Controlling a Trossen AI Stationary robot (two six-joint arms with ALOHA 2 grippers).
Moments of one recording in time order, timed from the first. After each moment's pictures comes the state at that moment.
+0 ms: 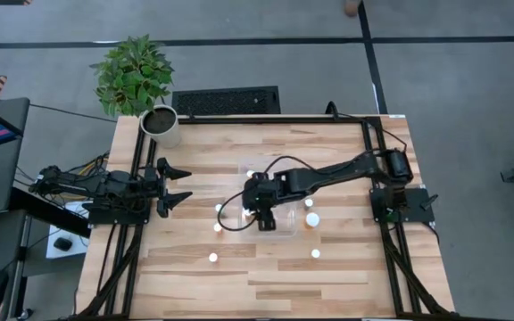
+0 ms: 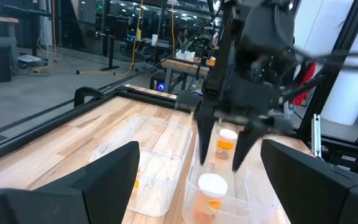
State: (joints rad) left arm -0.20 0.12 0.15 -0.04 -0.35 -0.21; right arm 0.08 1.93 1.51 -0.54 0.03 -0.07
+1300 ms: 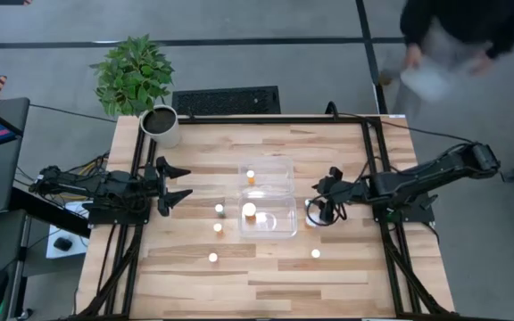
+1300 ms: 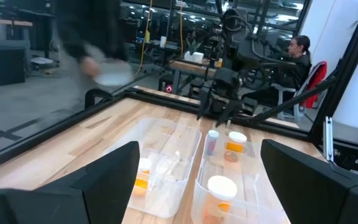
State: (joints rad) left arm -0.20 0.12 0.15 -0.04 -0.39 -0.20; right arm 0.15 1.04 0.42 -0.14 0.33 0.30
